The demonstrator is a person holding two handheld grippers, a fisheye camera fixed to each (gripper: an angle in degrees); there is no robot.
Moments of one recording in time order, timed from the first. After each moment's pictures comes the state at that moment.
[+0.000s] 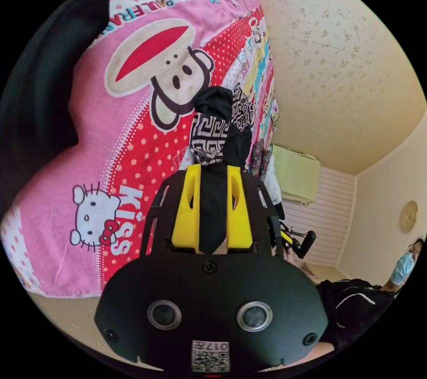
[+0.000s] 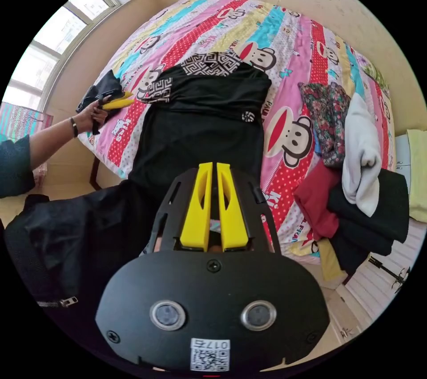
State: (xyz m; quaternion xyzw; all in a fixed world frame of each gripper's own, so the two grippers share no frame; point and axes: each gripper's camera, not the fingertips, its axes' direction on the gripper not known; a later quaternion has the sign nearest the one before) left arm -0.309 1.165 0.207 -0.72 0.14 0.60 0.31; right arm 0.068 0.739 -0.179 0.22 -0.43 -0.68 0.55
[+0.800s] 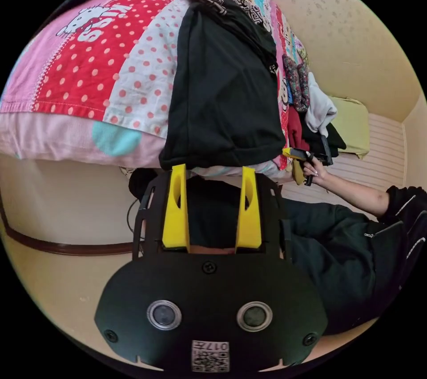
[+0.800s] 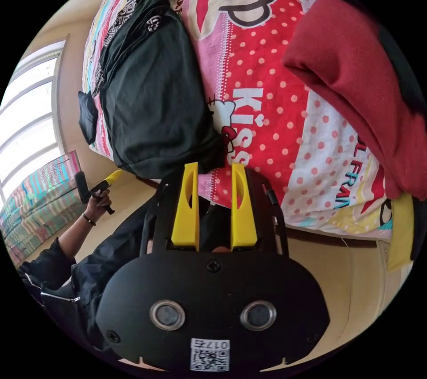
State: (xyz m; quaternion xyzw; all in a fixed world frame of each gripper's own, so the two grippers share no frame) left arm -0.502 1.020 0.135 -0.62 0.08 0.76 0.19; right arm -0.098 0.623 -0.029 -0.05 -0.44 -0.67 0.60
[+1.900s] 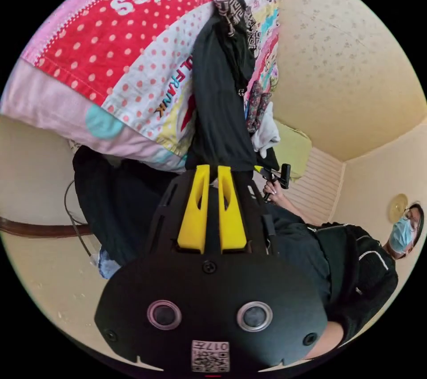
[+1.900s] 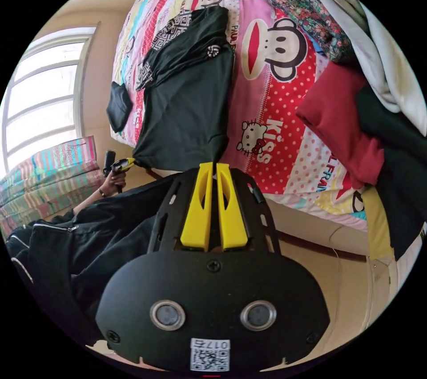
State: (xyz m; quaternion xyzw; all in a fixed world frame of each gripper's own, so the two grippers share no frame) left arm -0.408 0.930 0.143 -0.78 0.09 0.57 0.25; right arm 0.004 0.543 -0.095 -0.03 -0.49 -0.70 0.52
